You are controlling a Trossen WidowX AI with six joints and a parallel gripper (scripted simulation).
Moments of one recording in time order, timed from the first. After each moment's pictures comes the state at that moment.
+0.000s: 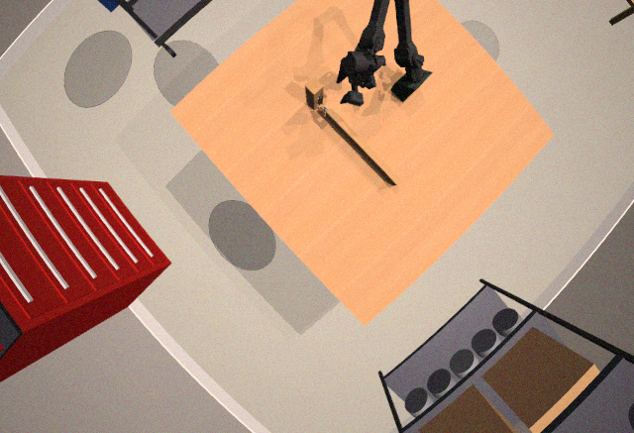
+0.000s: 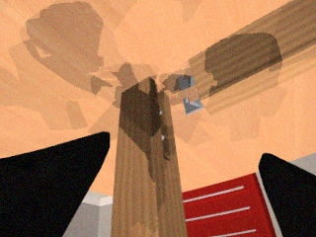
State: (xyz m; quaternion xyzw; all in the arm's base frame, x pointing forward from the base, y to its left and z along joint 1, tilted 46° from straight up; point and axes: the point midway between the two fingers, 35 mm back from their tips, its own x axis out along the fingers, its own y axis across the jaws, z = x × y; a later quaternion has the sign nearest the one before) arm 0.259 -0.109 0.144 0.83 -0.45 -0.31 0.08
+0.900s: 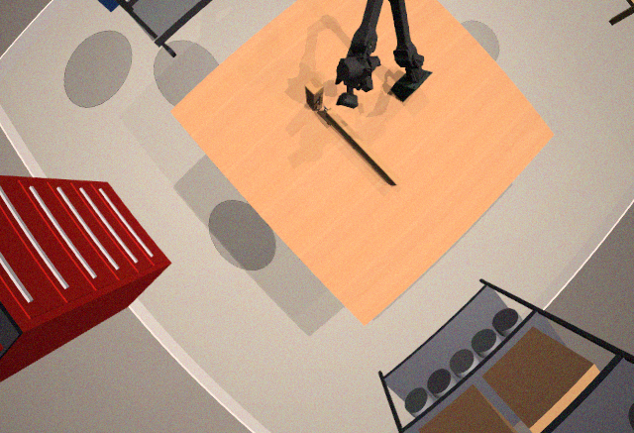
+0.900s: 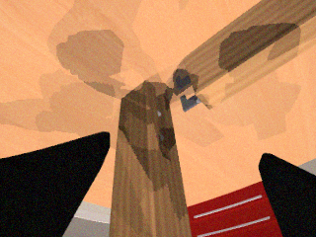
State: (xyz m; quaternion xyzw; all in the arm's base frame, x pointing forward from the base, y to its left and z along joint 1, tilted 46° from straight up) arm 0.275 -0.109 0.150 0.81 -0.48 -0.32 0.03
